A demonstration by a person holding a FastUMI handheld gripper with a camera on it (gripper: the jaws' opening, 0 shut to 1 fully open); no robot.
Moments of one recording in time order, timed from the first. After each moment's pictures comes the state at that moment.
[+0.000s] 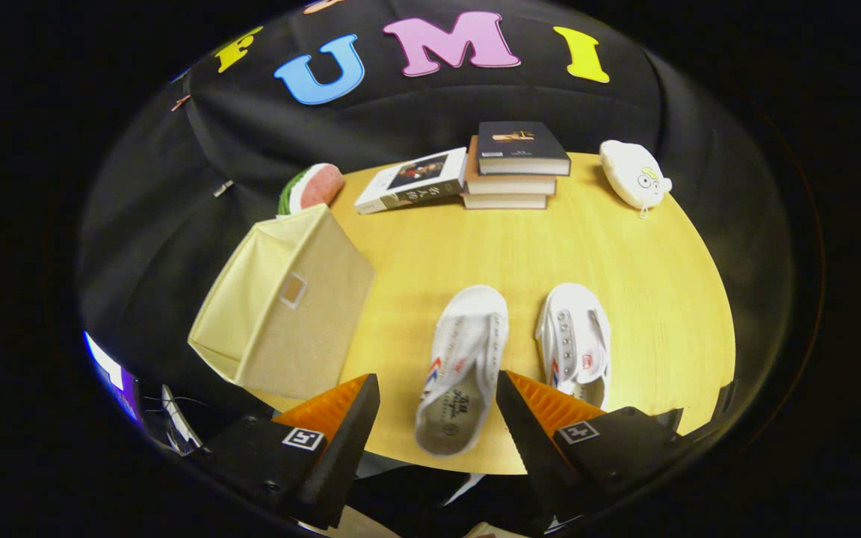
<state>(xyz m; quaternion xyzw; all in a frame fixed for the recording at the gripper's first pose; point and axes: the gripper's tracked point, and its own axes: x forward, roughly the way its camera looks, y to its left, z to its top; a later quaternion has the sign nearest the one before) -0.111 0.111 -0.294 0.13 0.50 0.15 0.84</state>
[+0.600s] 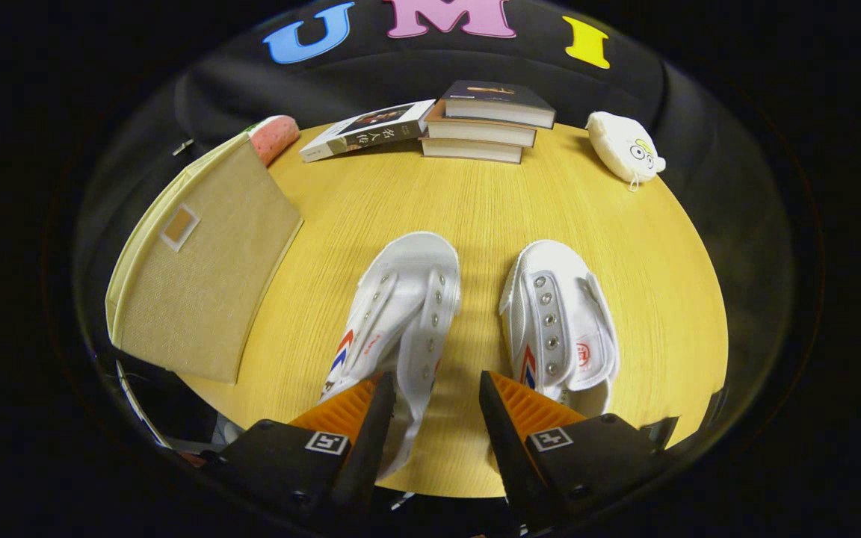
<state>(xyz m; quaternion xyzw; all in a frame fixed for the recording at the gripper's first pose) -0.092 0.099 -0.388 0.07 0.53 0.10 0.84</state>
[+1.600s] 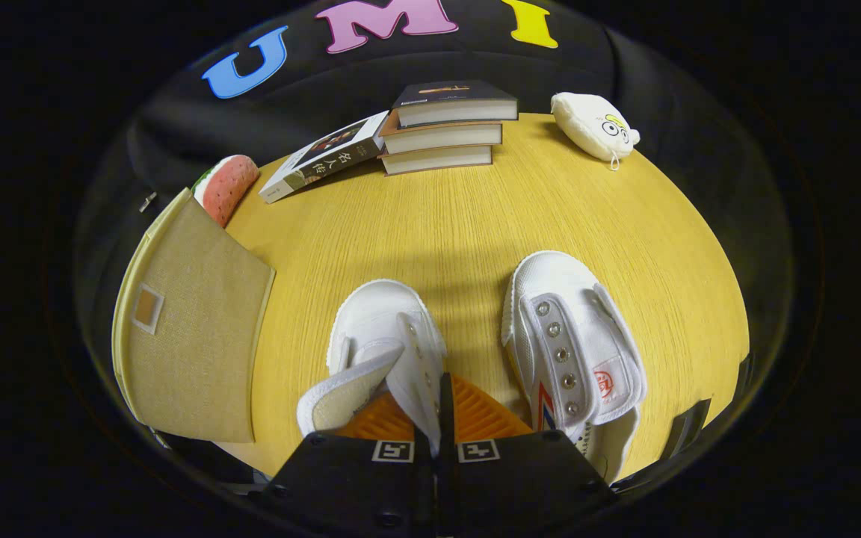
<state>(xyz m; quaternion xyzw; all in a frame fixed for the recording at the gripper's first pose) -0.060 0.103 -0.377 0.15 0.53 0.04 0.84</state>
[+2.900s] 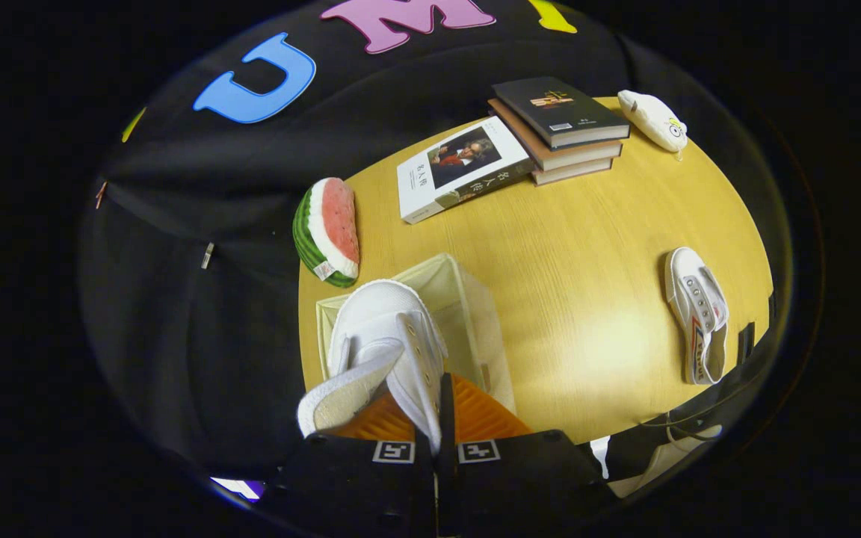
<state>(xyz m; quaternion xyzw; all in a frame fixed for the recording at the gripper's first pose) -0.011 0.327 -0.195 0.28 0.60 0.06 0.75</state>
